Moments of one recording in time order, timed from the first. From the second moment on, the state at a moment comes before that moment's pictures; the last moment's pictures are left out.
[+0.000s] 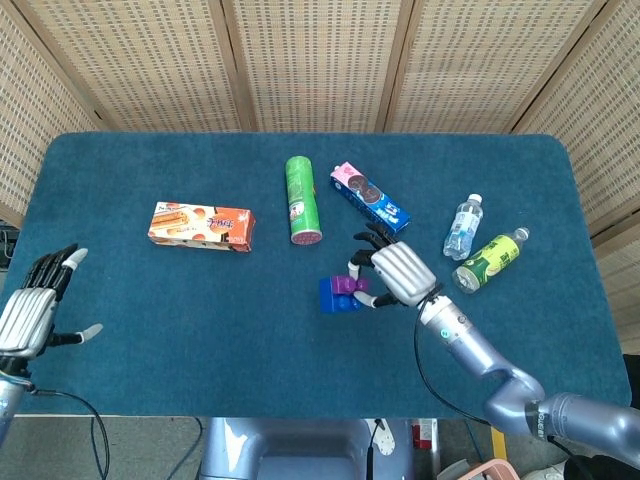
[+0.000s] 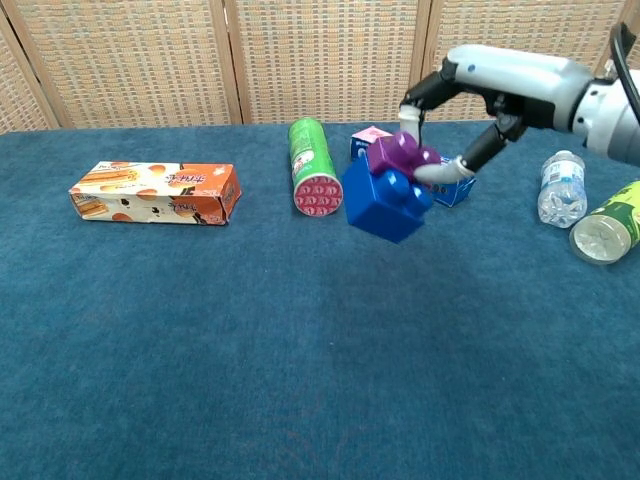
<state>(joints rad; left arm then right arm) -0.25 -1.09 -0.10 -1.63 1.48 1.31 -0.17 0.76 -1.40 0.22 -1.51 -1.42 1.00 0.20</state>
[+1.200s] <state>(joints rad) -0.91 -1.26 -0.29 -1.73 0.79 0.73 0.07 0.87 -1.67 0.43 -1.46 -0.97 0.94 0.17</state>
